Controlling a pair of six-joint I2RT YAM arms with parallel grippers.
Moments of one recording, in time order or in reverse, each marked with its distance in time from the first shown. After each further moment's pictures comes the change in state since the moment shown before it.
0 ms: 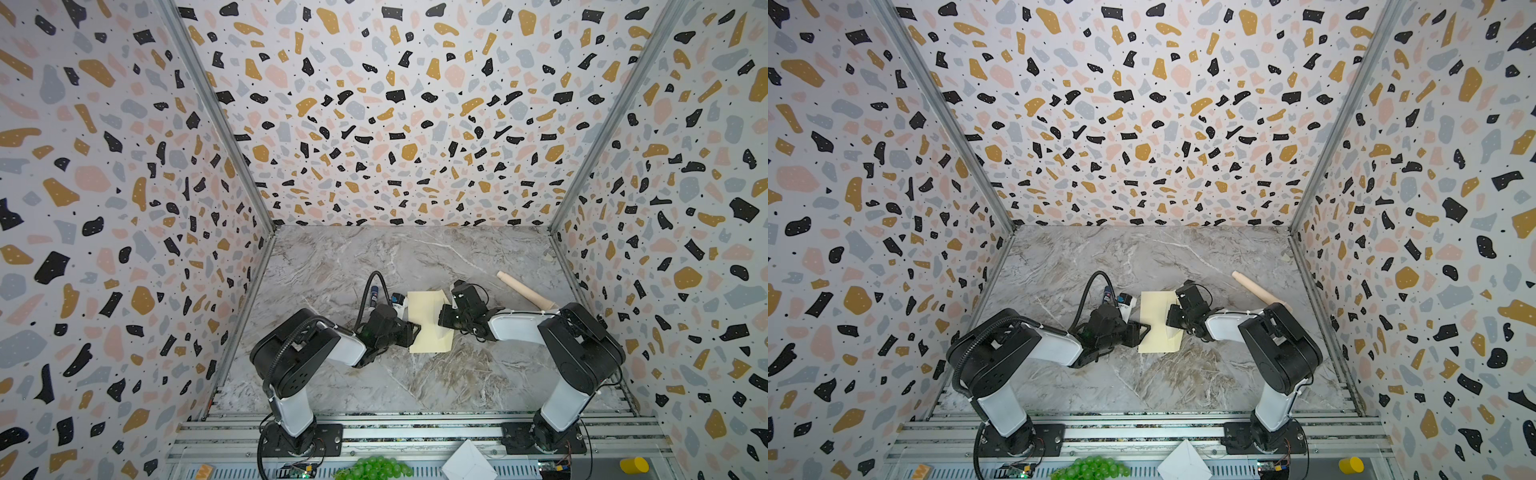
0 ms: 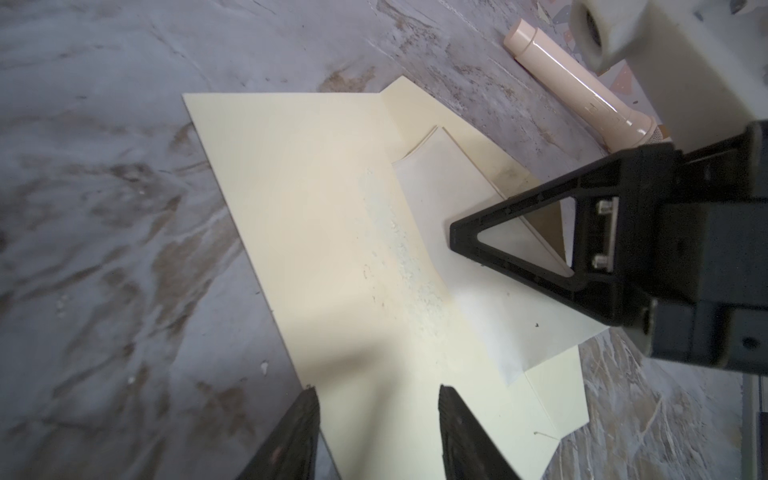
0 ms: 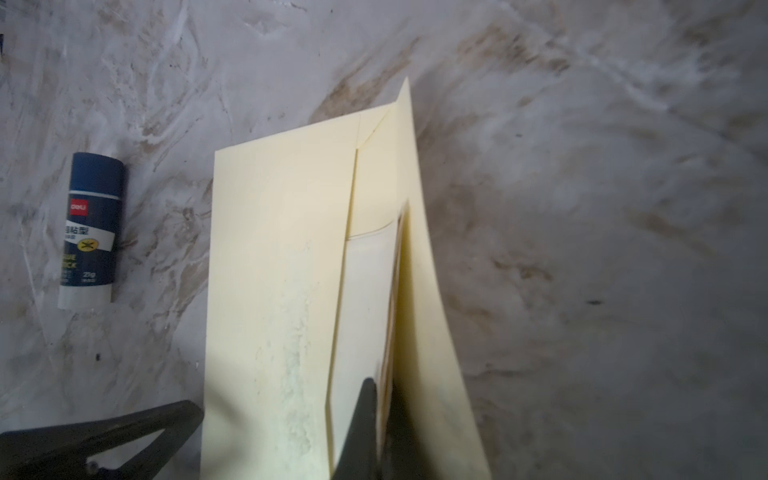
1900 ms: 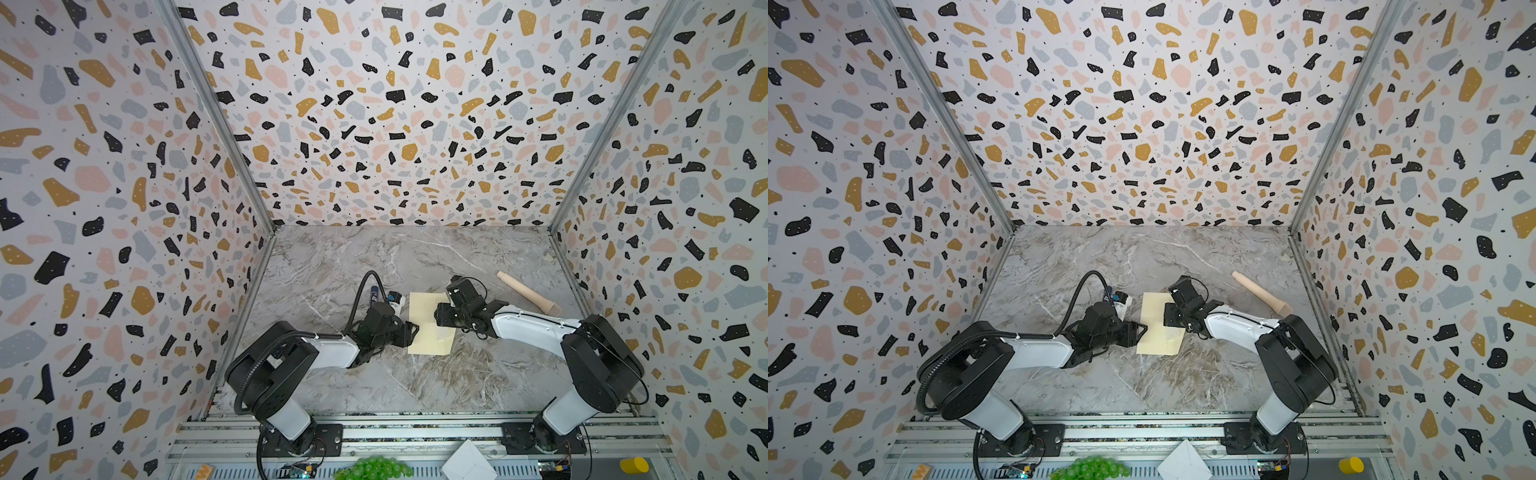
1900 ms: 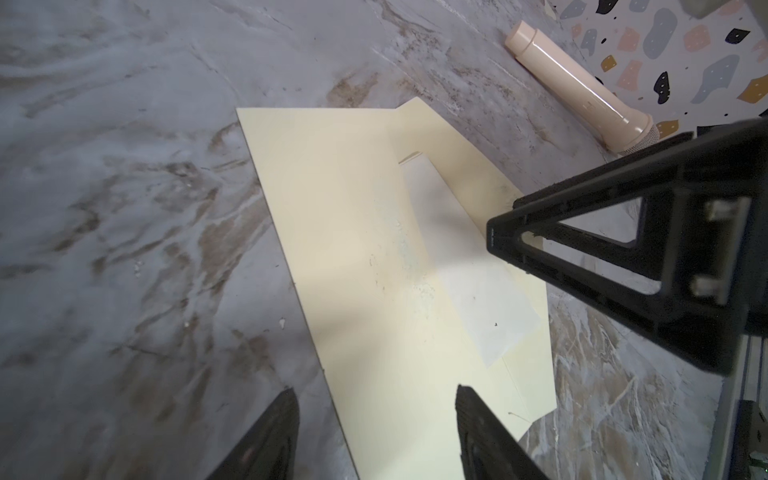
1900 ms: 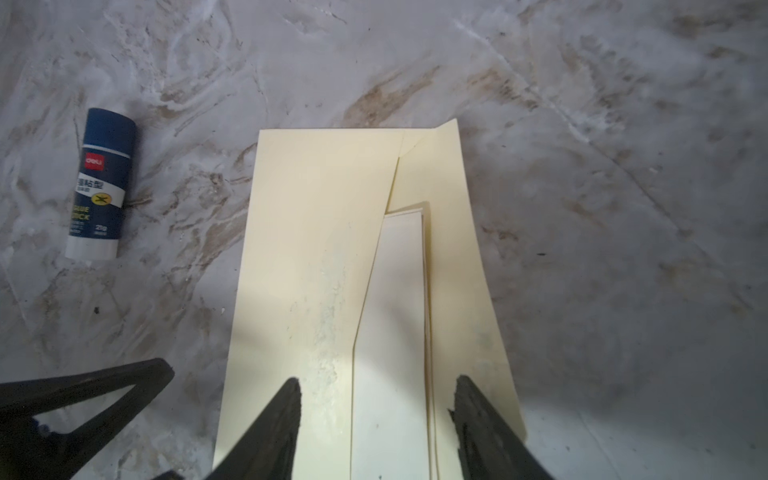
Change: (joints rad) left arm 0.000 -0.153 0.000 -0.200 -0.018 0.016; right arm 0.063 -0.121 0.103 -0.311 0.125 -0.079
